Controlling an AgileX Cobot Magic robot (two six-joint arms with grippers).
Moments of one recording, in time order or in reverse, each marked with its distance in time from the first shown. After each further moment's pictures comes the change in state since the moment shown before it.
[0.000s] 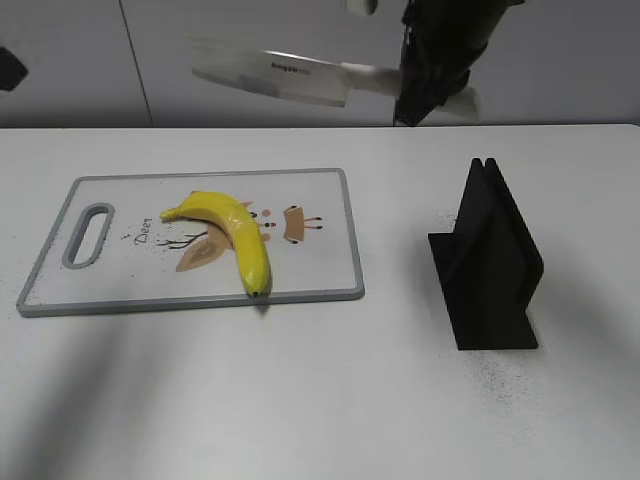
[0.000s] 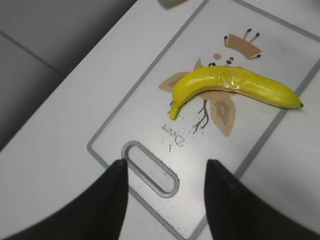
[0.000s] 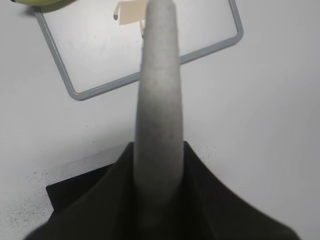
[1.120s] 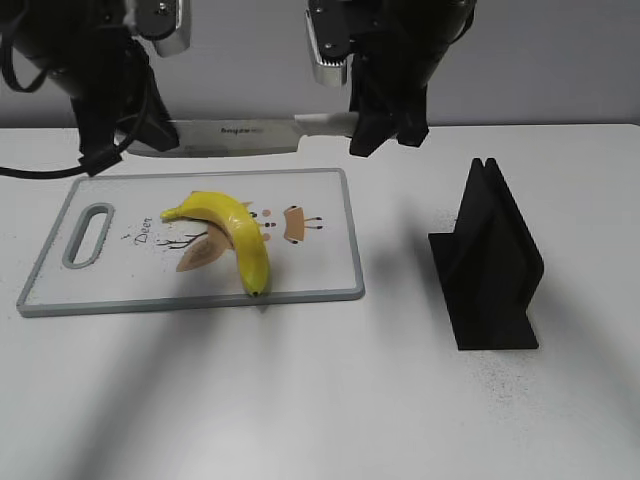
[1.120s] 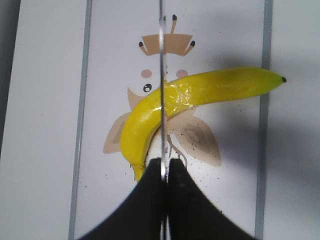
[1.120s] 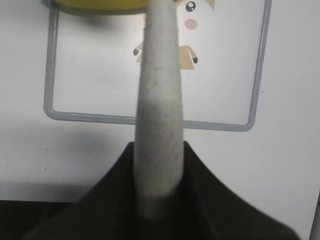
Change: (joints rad) left arm -0.202 0.404 -0.172 0.008 -0.009 0.422; right arm 0.021 0.143 -0.061 0.107 -0.063 -0.445
